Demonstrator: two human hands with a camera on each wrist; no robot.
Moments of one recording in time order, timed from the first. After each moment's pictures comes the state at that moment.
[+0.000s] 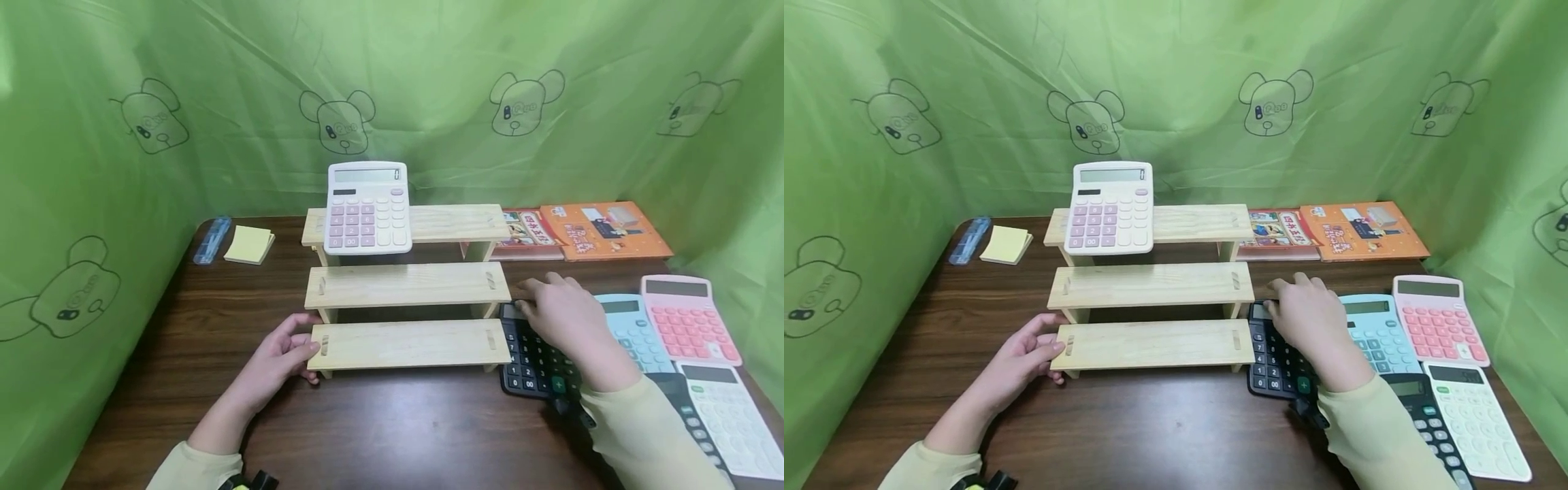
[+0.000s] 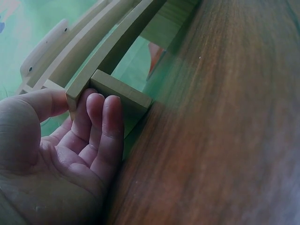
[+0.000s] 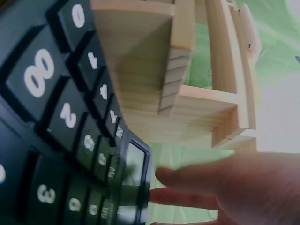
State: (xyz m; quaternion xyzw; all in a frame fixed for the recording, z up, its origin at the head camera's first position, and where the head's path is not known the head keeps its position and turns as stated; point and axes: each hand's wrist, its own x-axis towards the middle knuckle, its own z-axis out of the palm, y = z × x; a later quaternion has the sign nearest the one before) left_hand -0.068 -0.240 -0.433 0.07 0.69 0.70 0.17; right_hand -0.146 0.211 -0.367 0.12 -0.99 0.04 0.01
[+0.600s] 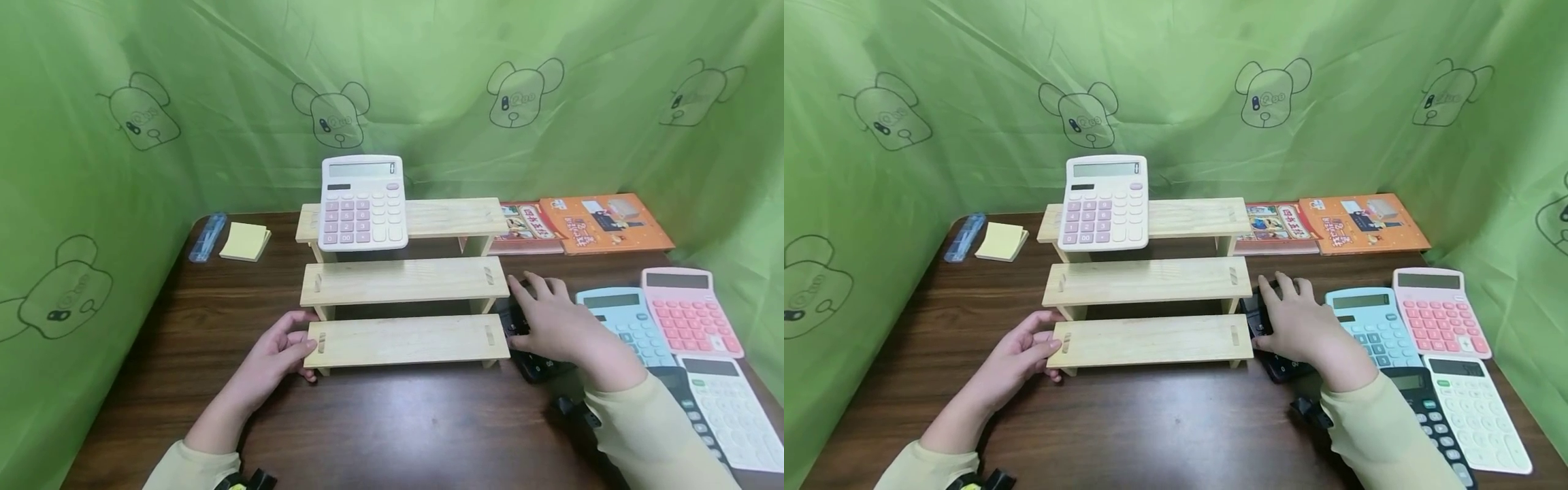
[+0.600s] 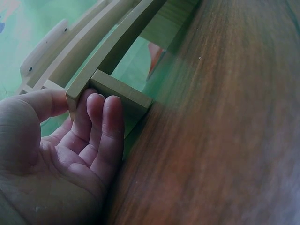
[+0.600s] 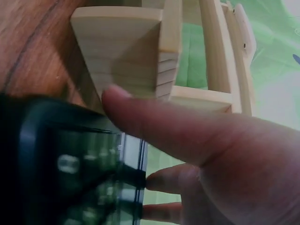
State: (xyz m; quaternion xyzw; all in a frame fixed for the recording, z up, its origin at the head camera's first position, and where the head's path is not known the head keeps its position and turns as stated) left_hand -0.069 -0.238 -0.435 0.07 0.69 0.70 0.16; right_hand -0.140 0.209 -0.372 0.15 -0.98 0.01 -0.13
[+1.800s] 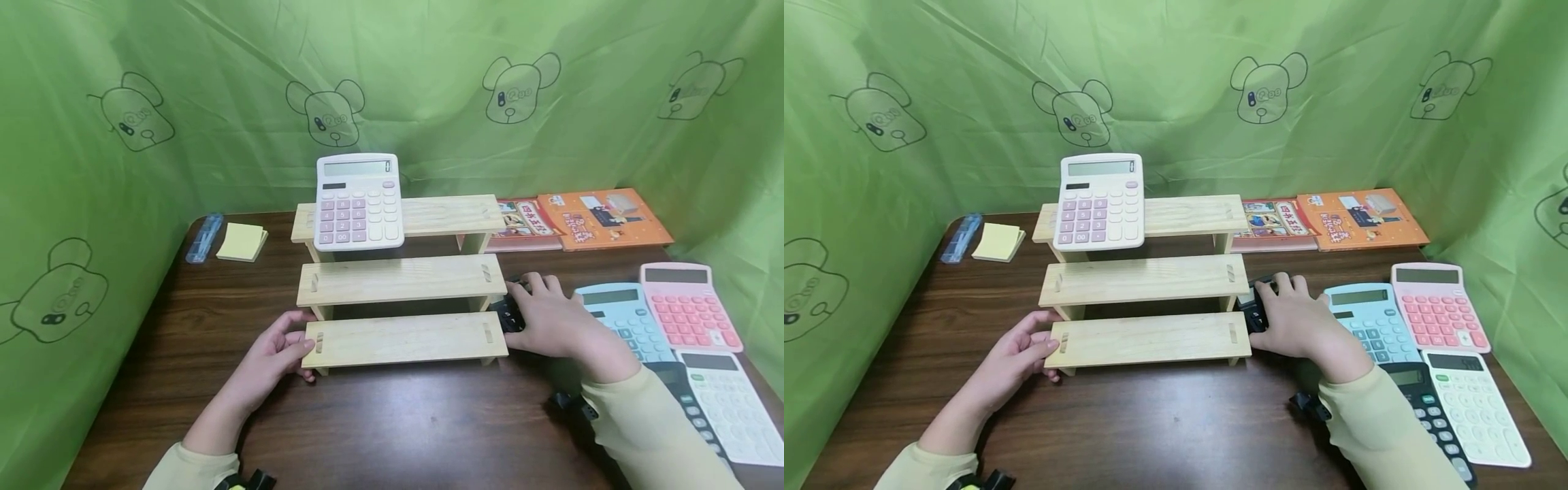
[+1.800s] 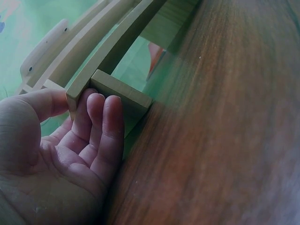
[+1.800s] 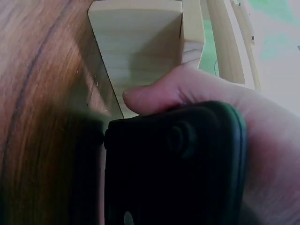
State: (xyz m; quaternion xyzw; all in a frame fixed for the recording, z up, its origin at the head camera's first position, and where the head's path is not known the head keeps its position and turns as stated) left_hand -0.070 -0.240 -0.435 0.07 0.69 0.70 0.17; right_hand -0.147 0.214 -0.382 0.17 -0.98 0.02 -0.12
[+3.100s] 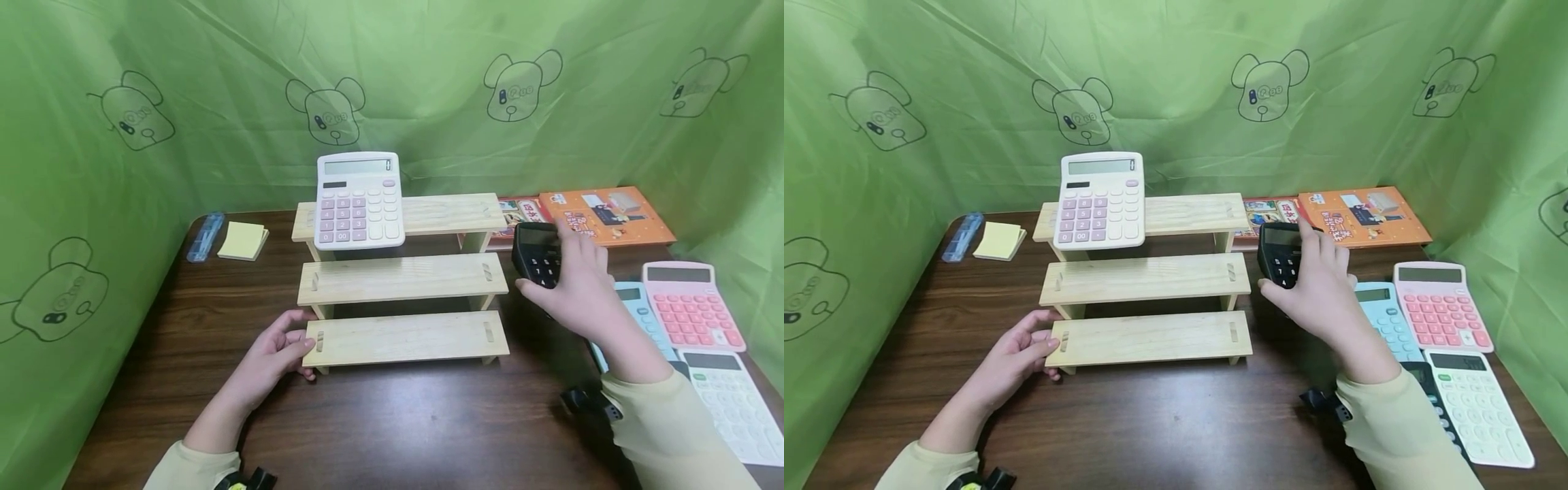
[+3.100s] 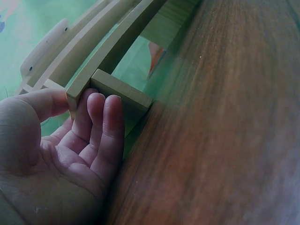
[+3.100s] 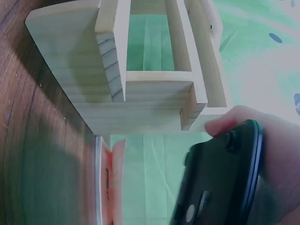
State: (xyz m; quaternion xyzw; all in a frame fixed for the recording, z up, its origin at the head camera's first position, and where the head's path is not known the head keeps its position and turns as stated) left_hand -0.071 -0.240 -0.436 0.07 0.69 0.70 0.17; right_hand -0.152 0.226 -0.344 0.07 -0.96 0.25 0.08
